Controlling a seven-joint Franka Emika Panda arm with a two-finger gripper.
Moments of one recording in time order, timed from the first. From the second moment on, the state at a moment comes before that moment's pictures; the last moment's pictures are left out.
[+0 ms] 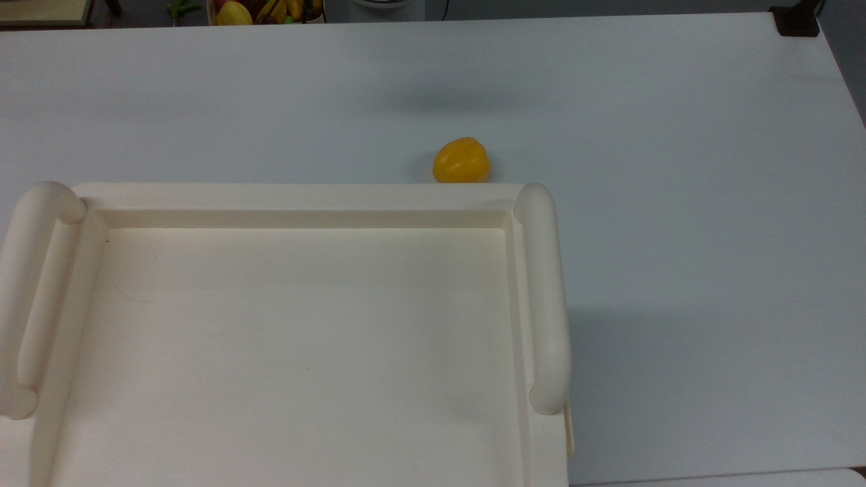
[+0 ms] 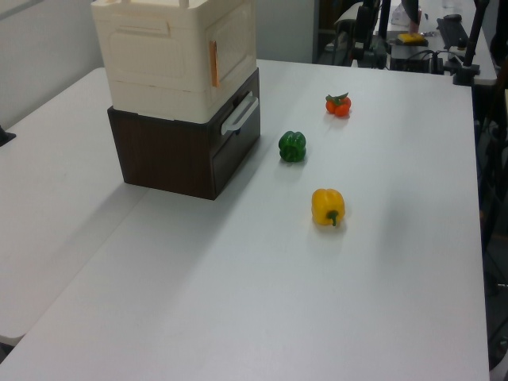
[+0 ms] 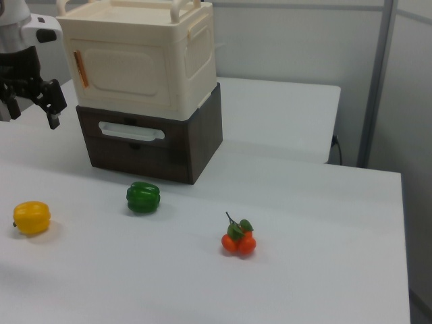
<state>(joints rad) 0.05 -0.05 -0.01 -1.64 0.09 1.68 -0.06</state>
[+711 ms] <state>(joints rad) 0.05 -0.05 -0.02 -1.64 0.09 1.68 -0.06</state>
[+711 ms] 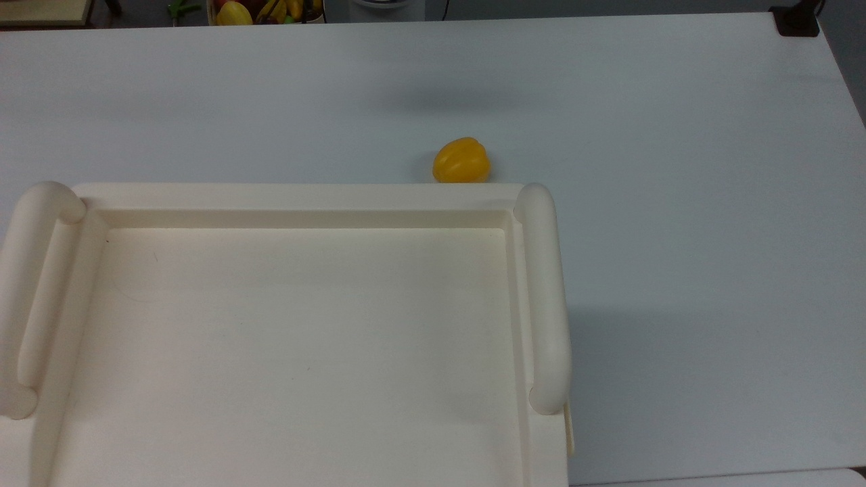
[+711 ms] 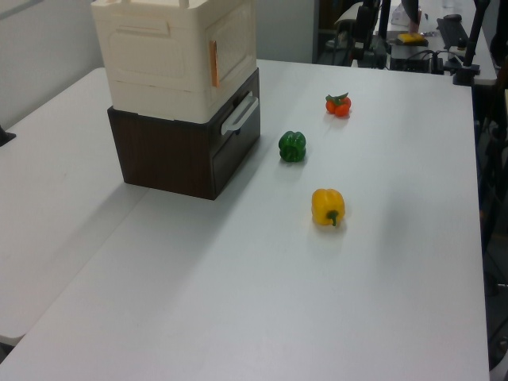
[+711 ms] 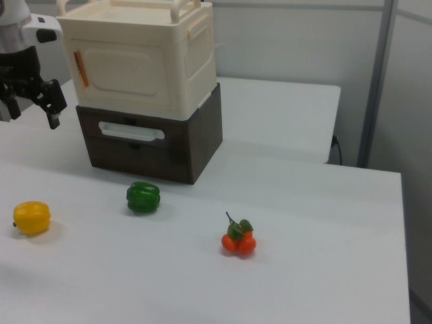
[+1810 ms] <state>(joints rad) 0.06 0.15 0.13 -1.64 0.09 2.49 -0.02</state>
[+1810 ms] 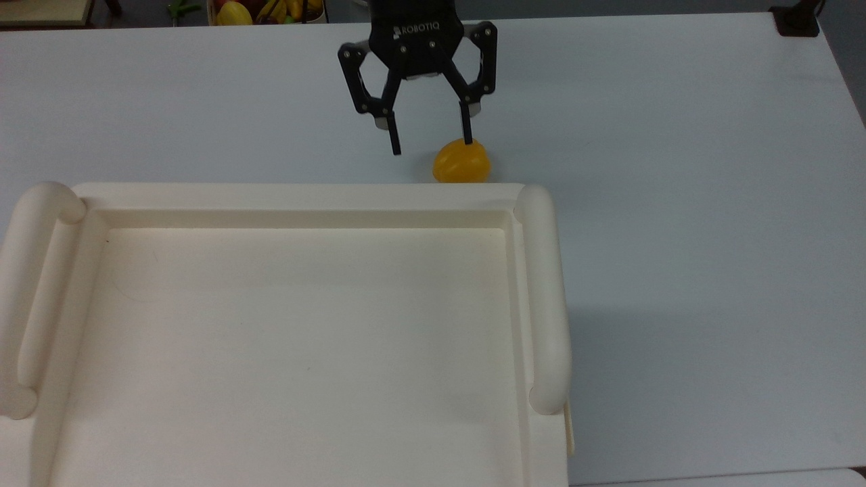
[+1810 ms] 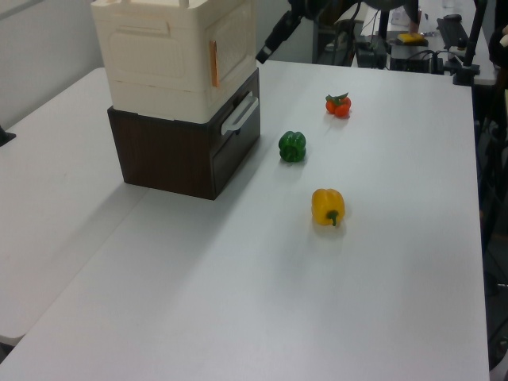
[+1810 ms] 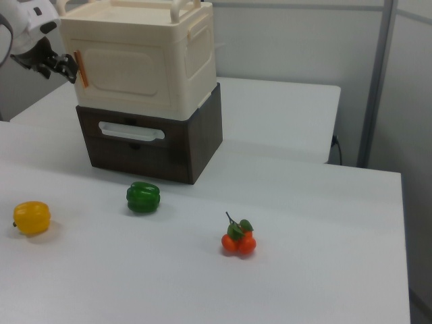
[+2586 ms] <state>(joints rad) 0.09 0.28 0.13 -1.59 0.07 2.78 -0.02</state>
